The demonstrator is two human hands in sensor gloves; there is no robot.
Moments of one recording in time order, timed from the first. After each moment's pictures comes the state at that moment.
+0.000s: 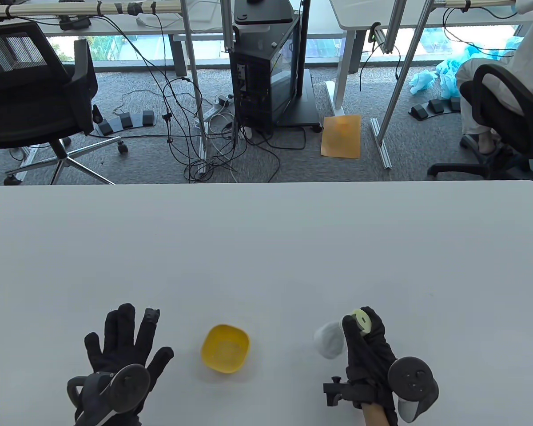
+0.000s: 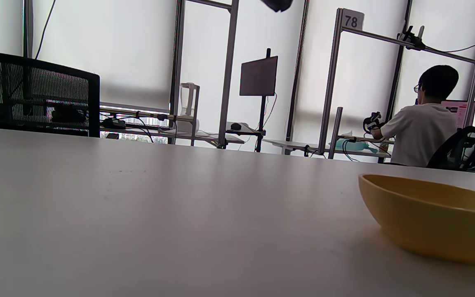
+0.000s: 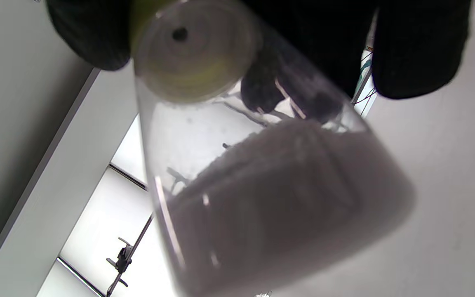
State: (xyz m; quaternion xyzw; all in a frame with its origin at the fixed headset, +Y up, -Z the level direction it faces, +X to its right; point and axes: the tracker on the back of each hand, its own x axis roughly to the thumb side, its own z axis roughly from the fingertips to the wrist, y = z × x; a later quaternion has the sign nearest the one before) left_hand -0.276 -0.708 -0.188 0.06 -0.05 0.05 1.00; right_hand 0.190 -0.749 -0.214 -0.02 -0.23 0.79 0.57
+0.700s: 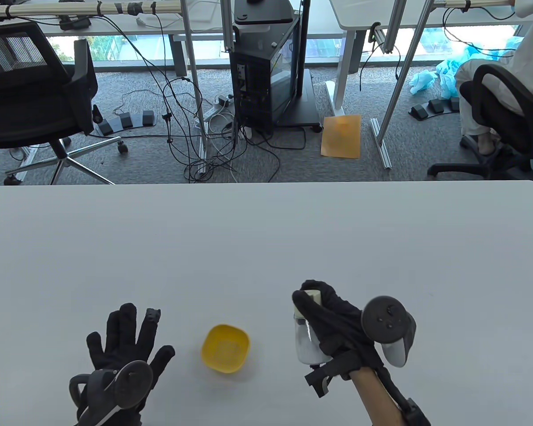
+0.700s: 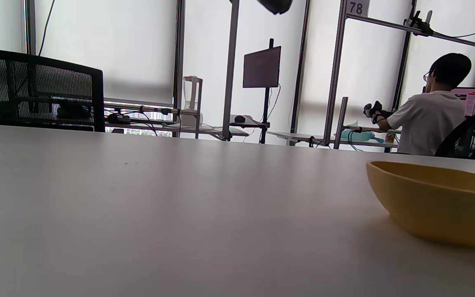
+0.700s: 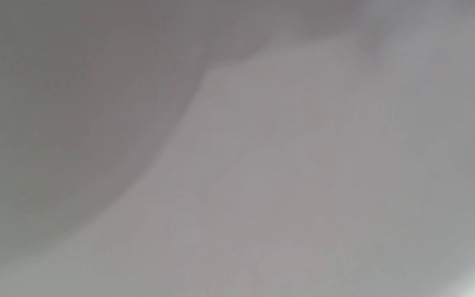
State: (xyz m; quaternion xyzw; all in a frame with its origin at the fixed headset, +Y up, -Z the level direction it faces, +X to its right) left_hand -0.272 -0.712 -0.191 0.05 -0.04 0.04 1.00; right_hand 0.115 -0.633 -0.269 0.18 0.01 0.86 0.48
